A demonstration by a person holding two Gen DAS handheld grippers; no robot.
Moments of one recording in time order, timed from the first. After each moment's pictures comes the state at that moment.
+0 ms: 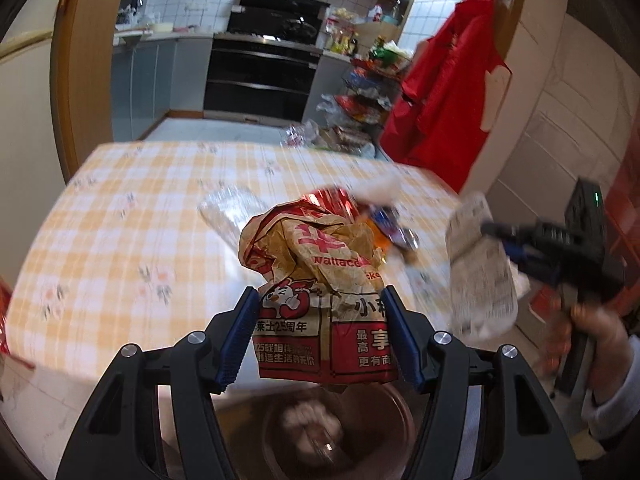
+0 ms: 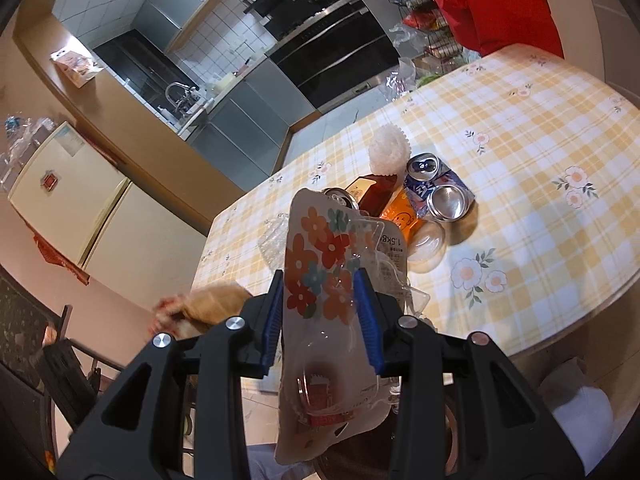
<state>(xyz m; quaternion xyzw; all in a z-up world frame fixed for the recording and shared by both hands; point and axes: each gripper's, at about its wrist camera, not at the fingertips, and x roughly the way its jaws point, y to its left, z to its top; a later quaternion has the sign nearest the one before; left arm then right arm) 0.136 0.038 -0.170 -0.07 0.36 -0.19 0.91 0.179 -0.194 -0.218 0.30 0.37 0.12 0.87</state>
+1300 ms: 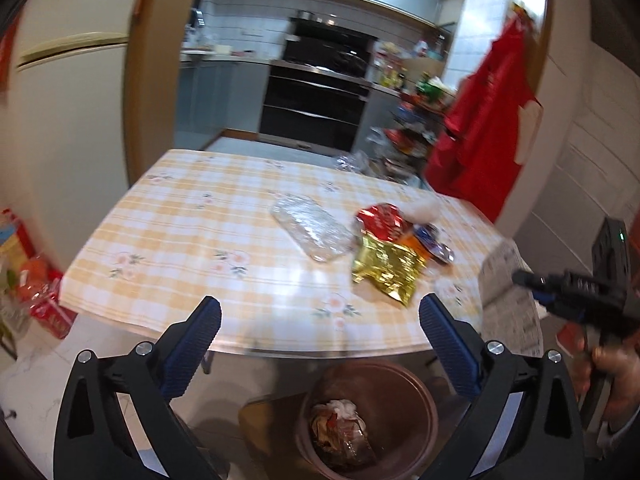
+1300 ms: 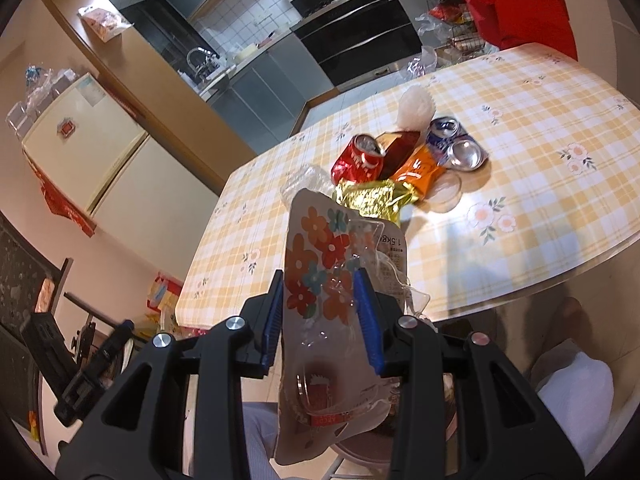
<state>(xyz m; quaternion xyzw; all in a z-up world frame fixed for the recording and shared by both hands) 0.061 0.101 -0.161 -0.10 0.31 -0.08 0.94 0.117 -0.143 -0.223 0.25 0.40 0.15 0.87</state>
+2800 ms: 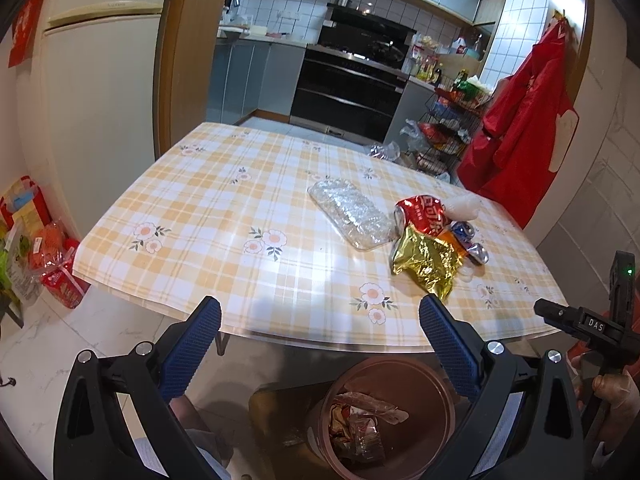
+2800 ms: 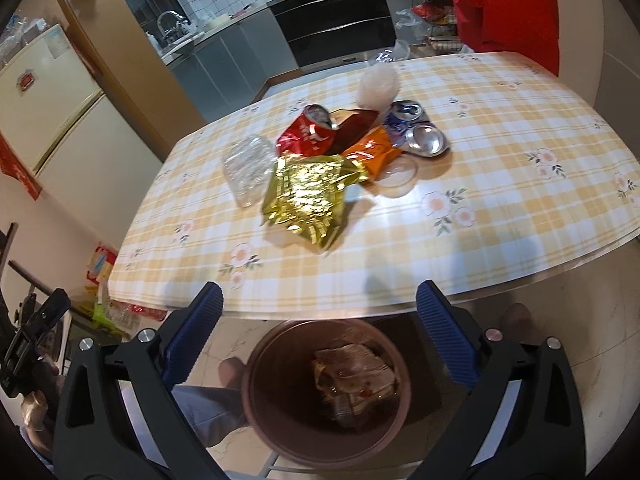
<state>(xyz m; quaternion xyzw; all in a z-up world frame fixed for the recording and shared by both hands) 0.075 0.121 -0.187 -0.12 0.35 -0.04 0.93 0.131 -0.146 -0.259 0.16 0.44 0.08 0.88</state>
